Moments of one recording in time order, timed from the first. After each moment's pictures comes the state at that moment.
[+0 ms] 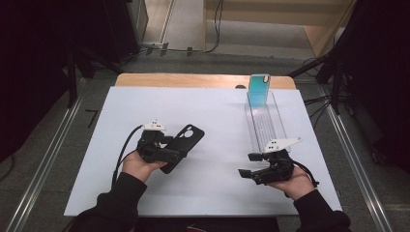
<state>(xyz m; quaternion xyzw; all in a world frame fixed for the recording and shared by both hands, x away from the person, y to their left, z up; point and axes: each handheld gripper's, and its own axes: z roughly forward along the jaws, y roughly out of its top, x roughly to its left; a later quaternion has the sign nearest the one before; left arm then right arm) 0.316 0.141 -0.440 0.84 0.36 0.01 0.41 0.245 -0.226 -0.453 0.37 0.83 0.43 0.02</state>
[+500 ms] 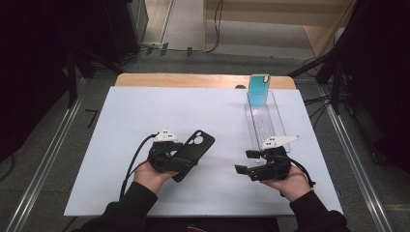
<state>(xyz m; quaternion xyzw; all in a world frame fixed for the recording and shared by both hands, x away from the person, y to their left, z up) 0.291 0.113 -0.448 0.82 0.36 0.04 0.43 0.245 -0.214 -0.441 0.40 0.81 0.43 0.03</state>
